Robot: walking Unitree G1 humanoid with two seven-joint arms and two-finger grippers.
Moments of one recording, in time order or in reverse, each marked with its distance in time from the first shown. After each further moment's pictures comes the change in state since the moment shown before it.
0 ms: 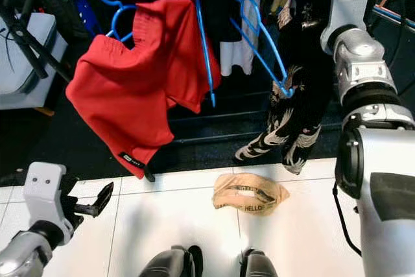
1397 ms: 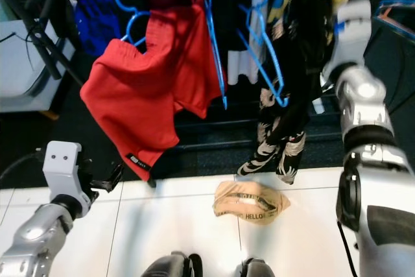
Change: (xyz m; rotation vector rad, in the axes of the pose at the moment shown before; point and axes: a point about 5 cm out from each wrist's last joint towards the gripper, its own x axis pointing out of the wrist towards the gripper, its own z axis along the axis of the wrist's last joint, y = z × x) left arm 0.048 -0.010 0.010 -0.052 -0.062 0.002; right arm -0.030 -0.009 -0.061 0.040 -0.074 0.103
